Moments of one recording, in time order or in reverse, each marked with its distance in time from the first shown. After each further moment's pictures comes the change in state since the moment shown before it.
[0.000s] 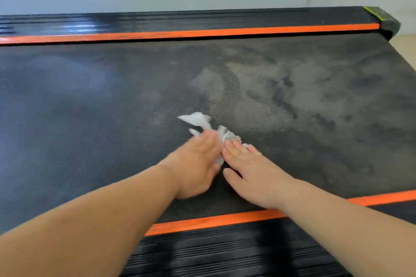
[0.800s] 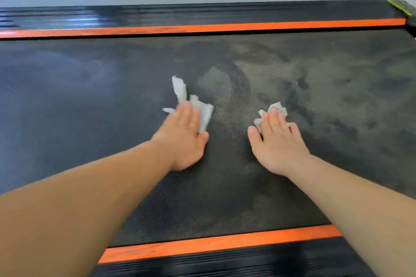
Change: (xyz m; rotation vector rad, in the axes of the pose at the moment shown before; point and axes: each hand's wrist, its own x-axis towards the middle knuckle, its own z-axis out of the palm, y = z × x) left_hand 0.039 -0.052 -0.024 0.018 -0.108 -0.325; right_hand 0.071 0.058 -0.005 0.013 0.120 0.490
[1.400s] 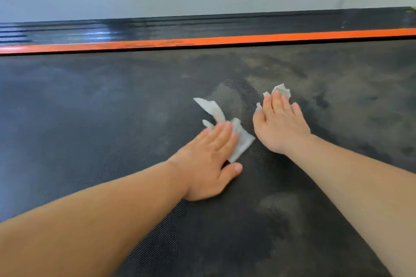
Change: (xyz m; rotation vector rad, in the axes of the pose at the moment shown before) left_hand 0.026 0.004 0.007 -0.086 0.000 0.271; right_hand 0.102 -0.019 -0.023 -0.062 0.074 -0.016
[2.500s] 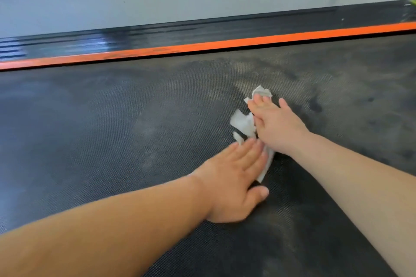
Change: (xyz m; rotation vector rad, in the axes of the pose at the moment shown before) left_hand 0.039 0.052 -0.013 0.061 -0.026 0.184; right_hand 0.015 0.023 -0.022 0.052 0.009 -0.278
